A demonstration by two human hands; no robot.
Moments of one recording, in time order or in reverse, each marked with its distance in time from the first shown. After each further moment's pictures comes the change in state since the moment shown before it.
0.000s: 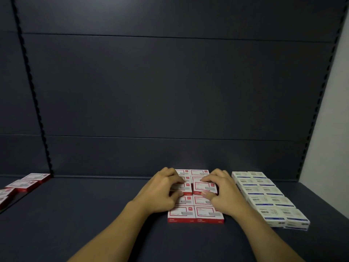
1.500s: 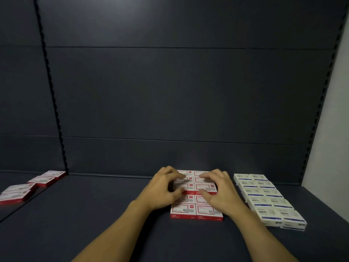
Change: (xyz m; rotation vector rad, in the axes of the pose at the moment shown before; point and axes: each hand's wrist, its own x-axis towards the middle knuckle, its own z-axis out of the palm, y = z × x) left_hand -0.007 -0.006 0.001 -0.133 0.025 -0.164; right_hand -0.001 -0.004 0.005 0.107 0.046 -0.046
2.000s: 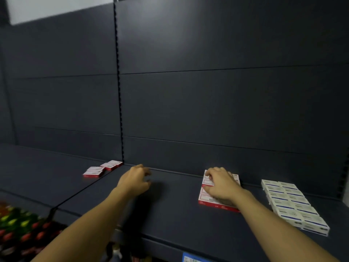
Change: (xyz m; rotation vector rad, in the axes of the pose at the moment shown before) left_hand -0.121 -0.026 -0.129 0.437 0.044 -0.539; right_hand 0.012 -0.083 -0.003 -0.289 -0.298 -0.101
